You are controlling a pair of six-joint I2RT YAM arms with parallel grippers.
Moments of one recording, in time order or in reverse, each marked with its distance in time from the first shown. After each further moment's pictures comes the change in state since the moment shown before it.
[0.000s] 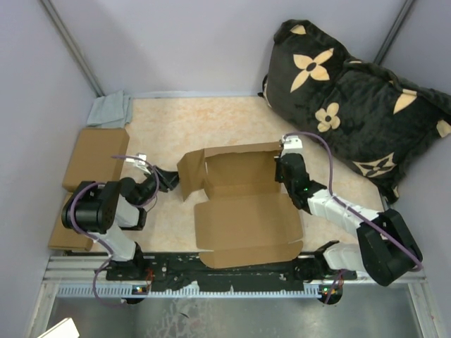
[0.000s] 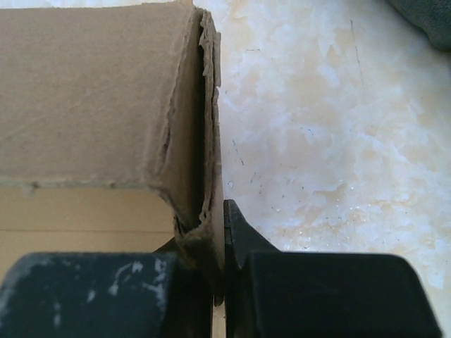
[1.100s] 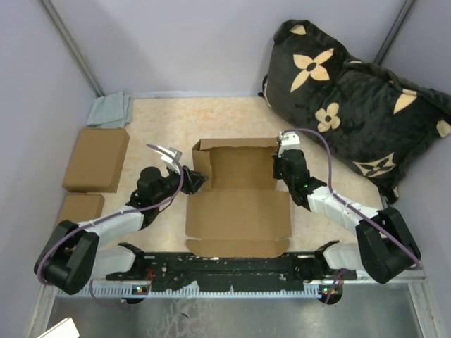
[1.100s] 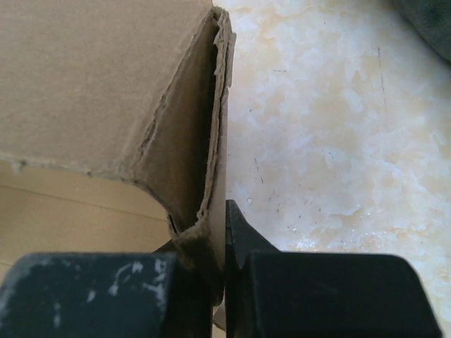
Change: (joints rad) left arm -0.414 -0.460 0.171 -0.777 -0.260 0.403; right arm -0.013 0.031 0.047 0.011 -0.095 -0.036
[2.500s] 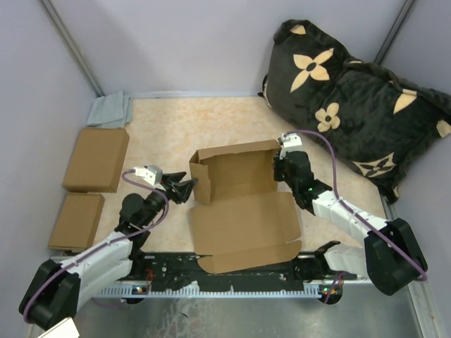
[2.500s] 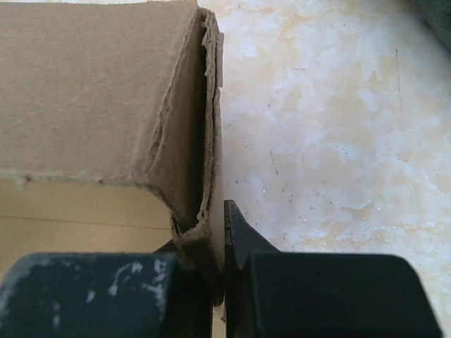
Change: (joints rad) left arm -0.041 -0.384 -0.243 0.146 -0.185 0.080; right arm -0.001 -0.097 -0.018 -0.053 -0.060 0.001
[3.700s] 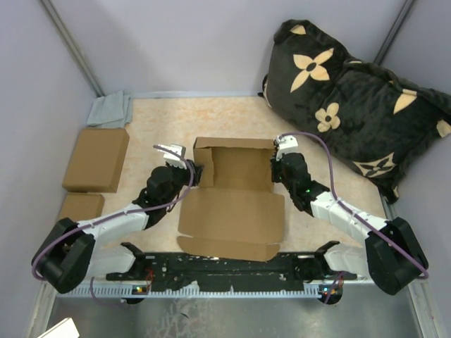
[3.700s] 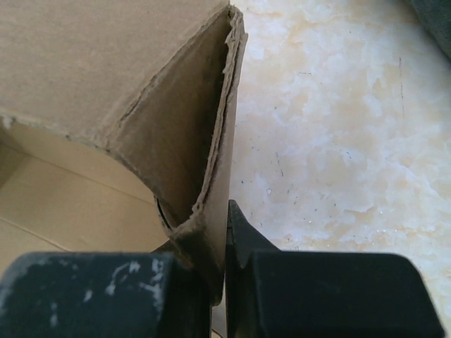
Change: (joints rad) left arm -0.109 0.365 0.322 -0.242 -0.304 0.035; right arm 0.051 -0.001 0.000 0.007 0.035 -0.022
